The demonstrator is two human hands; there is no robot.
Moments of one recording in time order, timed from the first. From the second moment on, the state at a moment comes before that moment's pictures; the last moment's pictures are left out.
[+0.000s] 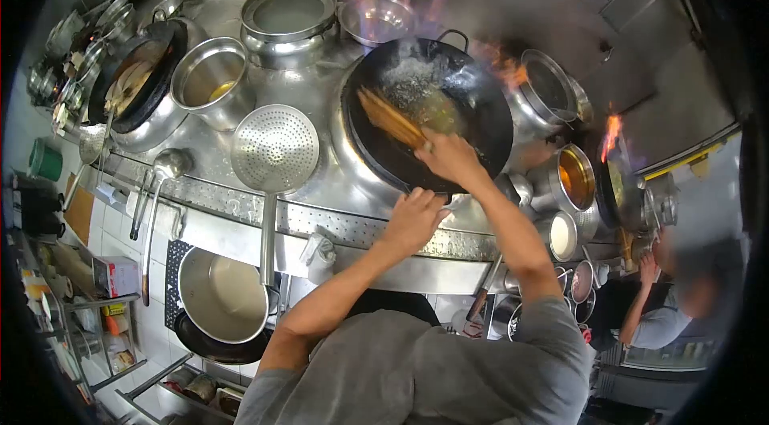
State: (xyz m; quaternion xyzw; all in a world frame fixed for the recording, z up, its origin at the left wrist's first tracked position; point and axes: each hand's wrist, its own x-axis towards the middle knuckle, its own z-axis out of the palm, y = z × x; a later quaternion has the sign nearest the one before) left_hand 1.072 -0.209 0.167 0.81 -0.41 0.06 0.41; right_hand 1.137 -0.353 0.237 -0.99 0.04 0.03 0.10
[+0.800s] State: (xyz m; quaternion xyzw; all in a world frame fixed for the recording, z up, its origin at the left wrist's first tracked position) left_hand 1.088 -0.215 0.159 0.80 -0.44 0.02 0.41; right_hand 1.119 -0.336 0.272 -0.96 0.16 0.15 -0.14
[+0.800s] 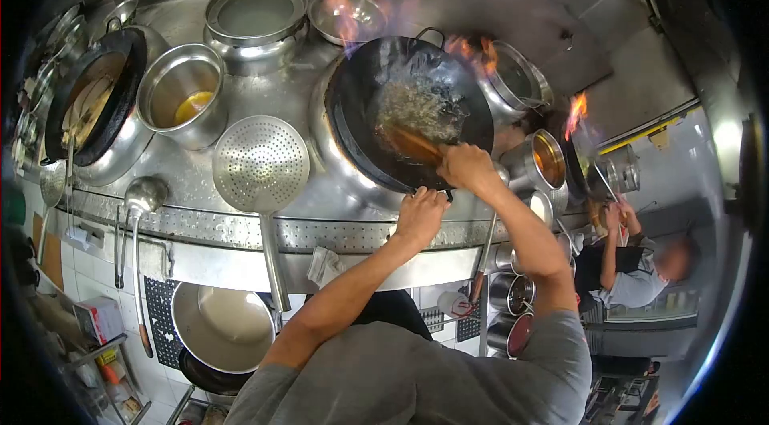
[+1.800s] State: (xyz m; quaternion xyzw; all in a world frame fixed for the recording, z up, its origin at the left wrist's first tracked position) left_hand 1.091 -0.217 0.155 0.79 -0.44 -0.01 0.42; right_hand 1.171 -0.397 0.222 -0.95 0.26 0.07 -0.17
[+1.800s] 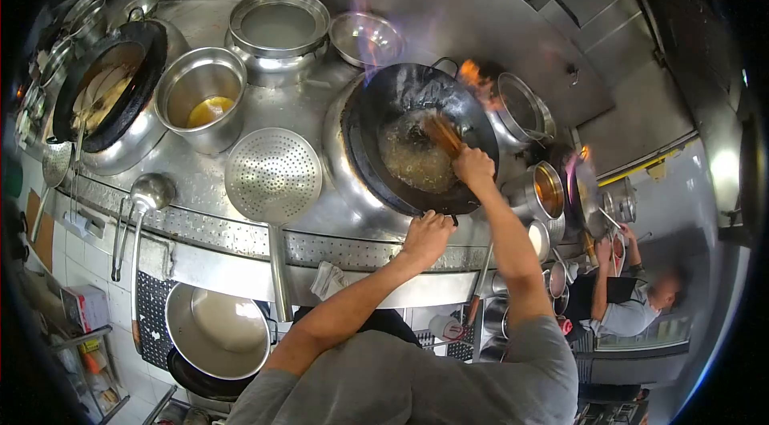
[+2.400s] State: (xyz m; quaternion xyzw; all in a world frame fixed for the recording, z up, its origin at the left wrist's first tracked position) left_hand 1.092 -0.213 0.157 0.79 -0.44 0.00 0.42; right_hand 1.162 -0.364 0.206 -0.97 0.21 0.03 -0.11
